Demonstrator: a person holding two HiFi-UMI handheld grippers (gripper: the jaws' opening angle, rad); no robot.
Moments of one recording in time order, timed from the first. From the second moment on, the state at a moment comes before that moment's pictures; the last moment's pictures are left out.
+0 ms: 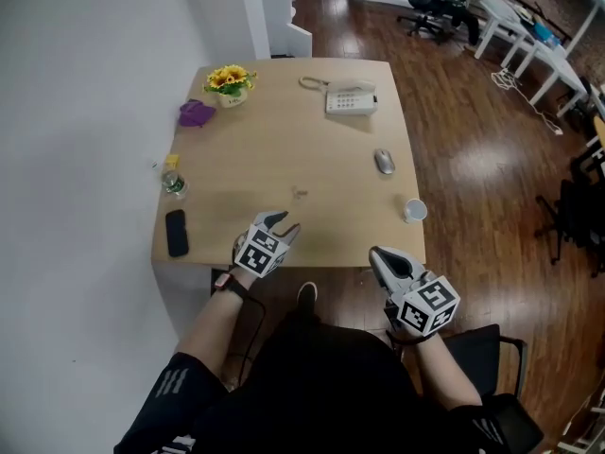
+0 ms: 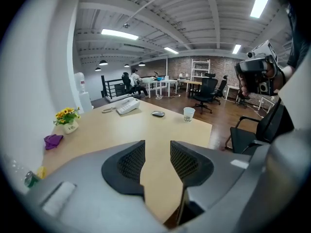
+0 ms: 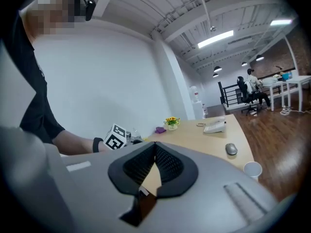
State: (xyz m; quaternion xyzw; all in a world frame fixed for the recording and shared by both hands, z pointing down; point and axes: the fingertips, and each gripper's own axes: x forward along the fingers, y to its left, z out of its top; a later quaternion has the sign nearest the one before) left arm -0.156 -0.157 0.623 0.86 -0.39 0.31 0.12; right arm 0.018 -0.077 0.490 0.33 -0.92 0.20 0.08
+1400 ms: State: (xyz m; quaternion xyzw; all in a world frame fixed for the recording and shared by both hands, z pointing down) left arm -0.156 -0.308 0.786 0.80 -0.30 0.50 0.13; right arm -0.009 -0.167 0.557 0.35 -0.89 0.21 0.18
